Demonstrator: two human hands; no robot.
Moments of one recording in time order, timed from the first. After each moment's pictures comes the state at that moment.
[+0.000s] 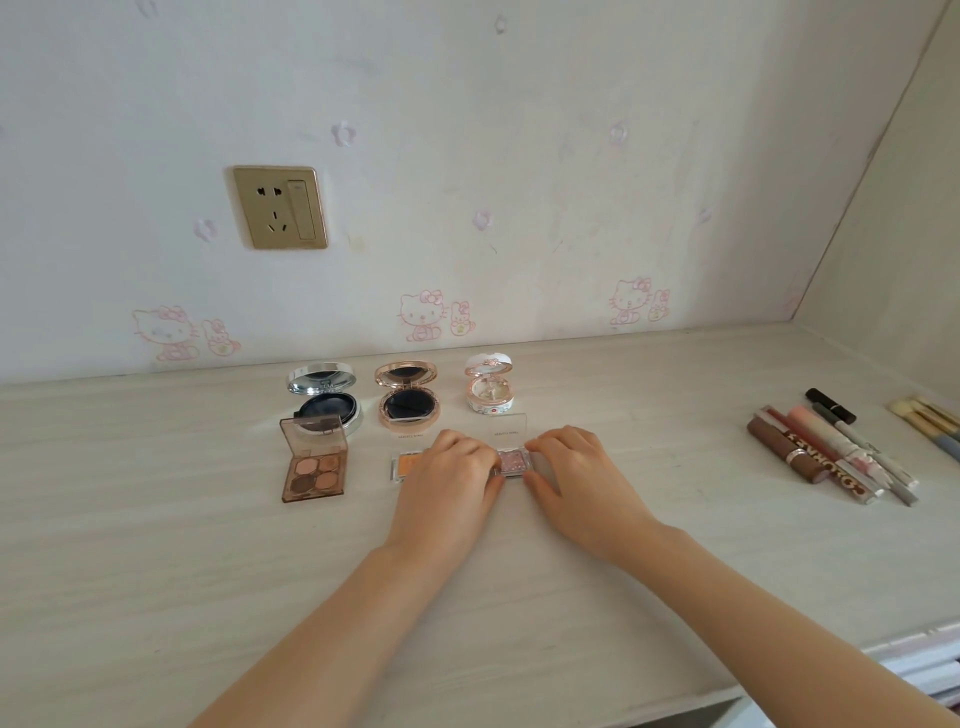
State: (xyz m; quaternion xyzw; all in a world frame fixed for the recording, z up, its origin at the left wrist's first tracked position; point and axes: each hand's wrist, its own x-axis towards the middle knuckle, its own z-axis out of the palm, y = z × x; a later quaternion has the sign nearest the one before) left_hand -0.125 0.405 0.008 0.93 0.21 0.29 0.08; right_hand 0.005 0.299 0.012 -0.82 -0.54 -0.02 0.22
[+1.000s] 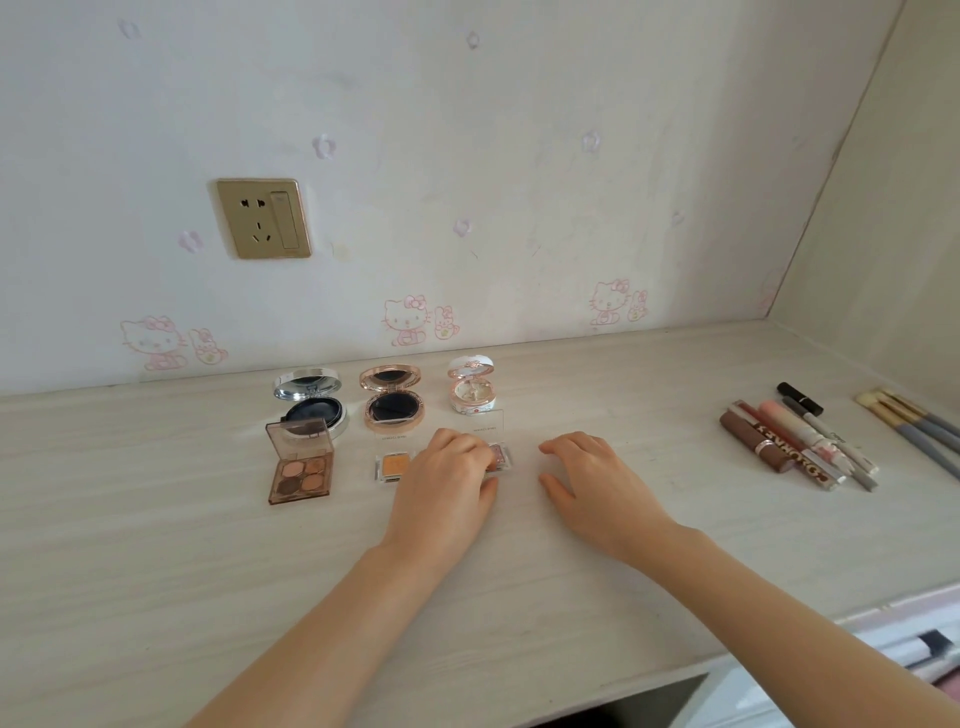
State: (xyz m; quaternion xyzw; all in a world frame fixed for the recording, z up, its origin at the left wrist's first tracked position) left_hand -0.122 0.390 0.017 0.93 0.21 0.28 0.08; right_hand 0.012 0.267 0.025 -0.83 -0.52 -0.01 0.20
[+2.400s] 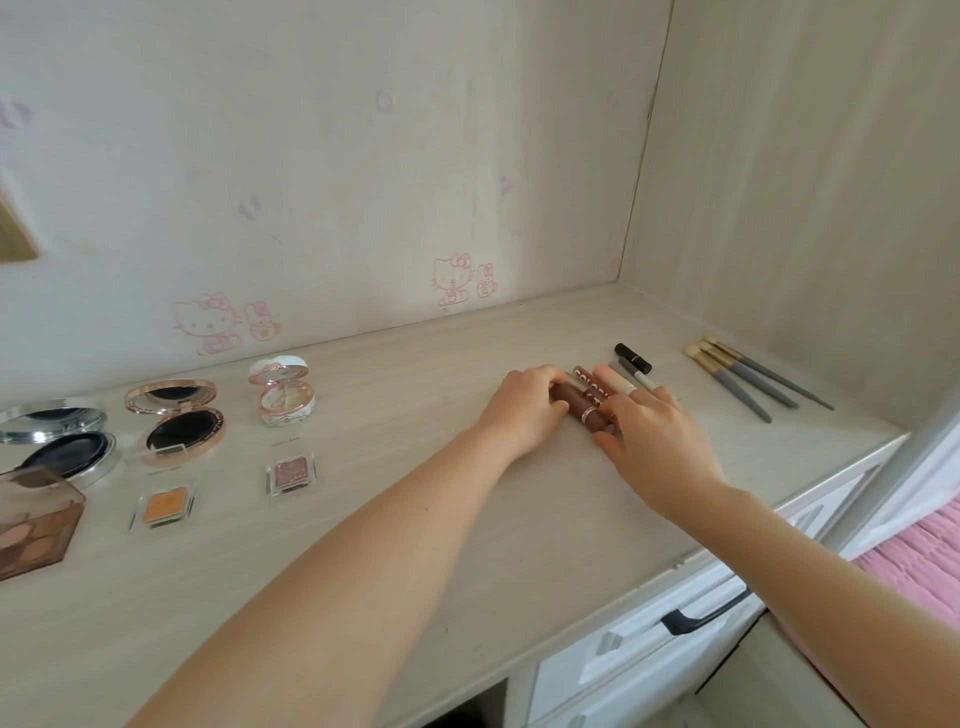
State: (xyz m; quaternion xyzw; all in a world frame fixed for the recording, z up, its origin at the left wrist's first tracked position) left_hand 0.132 0.282 0.019 0.93 0.12 0.15 0.32; right_hand 0.155 0.117 0.025 -0.91 -0.36 -0.14 0.12
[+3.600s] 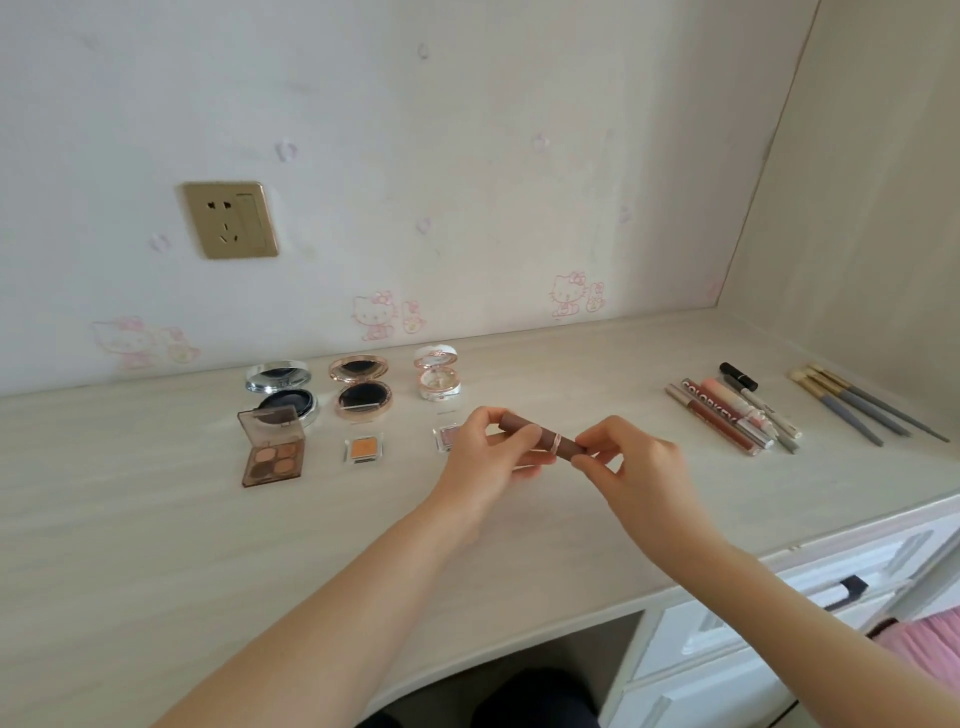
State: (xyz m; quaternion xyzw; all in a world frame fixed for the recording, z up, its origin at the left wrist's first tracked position) left_hand -0.088 0.318 0.048 0.61 0.23 0.23 0.72; right_hand 0.004 0.182 0.047 -0.82 -0.41 -0.05 0.40
